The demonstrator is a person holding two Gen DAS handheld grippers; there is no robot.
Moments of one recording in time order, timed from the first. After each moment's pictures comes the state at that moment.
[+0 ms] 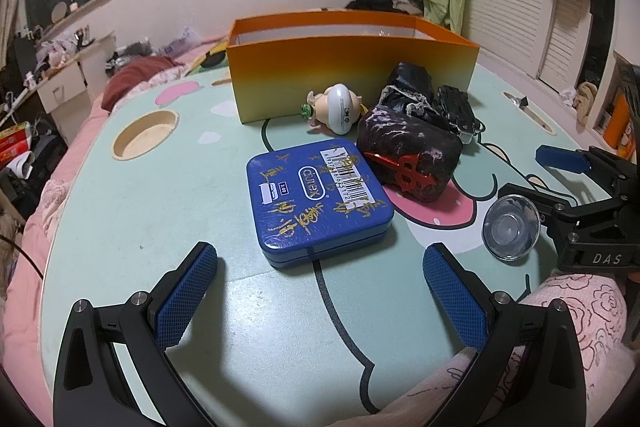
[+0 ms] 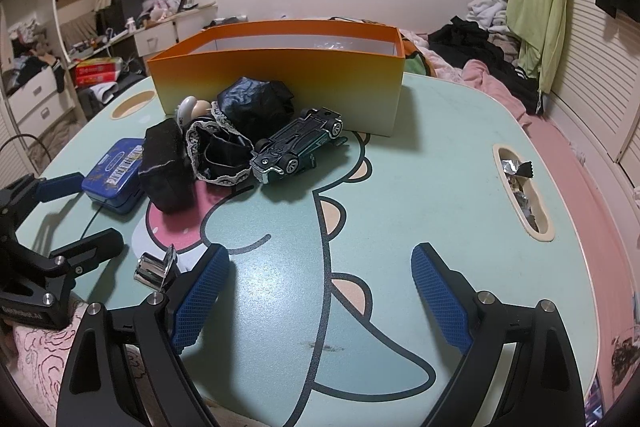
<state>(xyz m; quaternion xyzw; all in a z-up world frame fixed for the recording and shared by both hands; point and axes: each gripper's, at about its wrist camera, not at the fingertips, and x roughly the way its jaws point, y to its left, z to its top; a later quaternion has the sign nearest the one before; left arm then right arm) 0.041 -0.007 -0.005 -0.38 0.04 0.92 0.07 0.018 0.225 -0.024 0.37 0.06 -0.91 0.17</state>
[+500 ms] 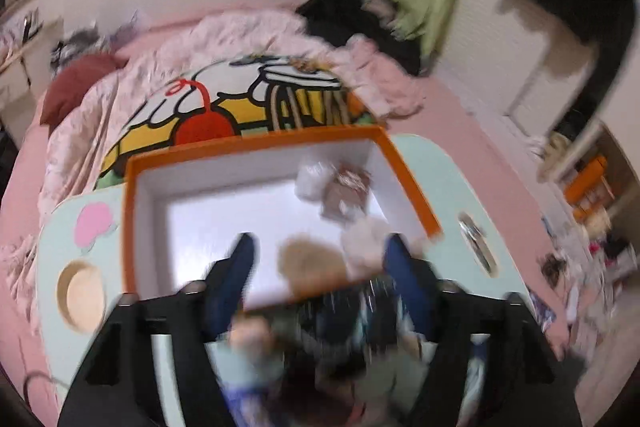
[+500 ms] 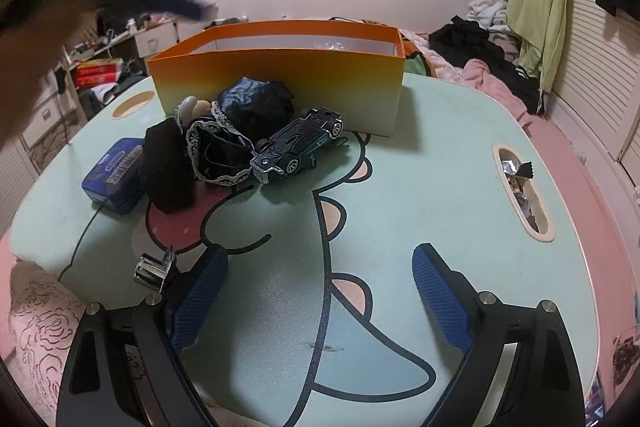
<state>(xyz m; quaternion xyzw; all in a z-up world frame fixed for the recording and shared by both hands) -0.130 0.052 0.099 -0.45 -0.02 0.88 0.14 0.020 0.220 -0.022 0.37 0.06 -0.91 0.17</state>
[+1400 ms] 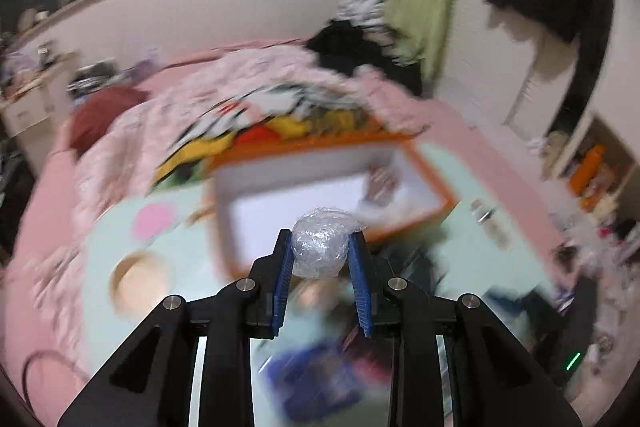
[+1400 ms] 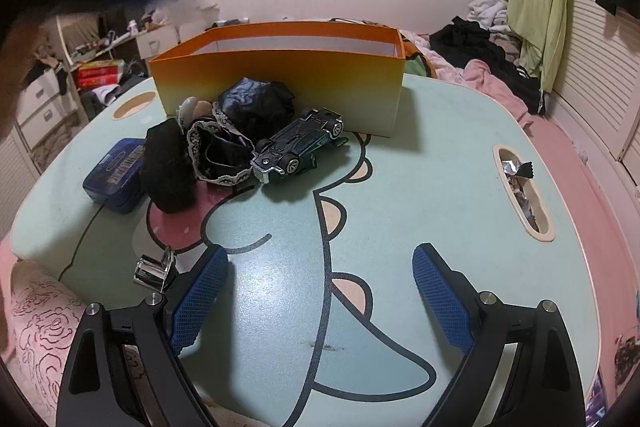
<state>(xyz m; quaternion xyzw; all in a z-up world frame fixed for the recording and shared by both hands) -0.032 -0.014 0.106 -0.38 0.02 0.92 0.12 0.020 0.219 -0.023 0.37 0.05 -0.91 0.17</state>
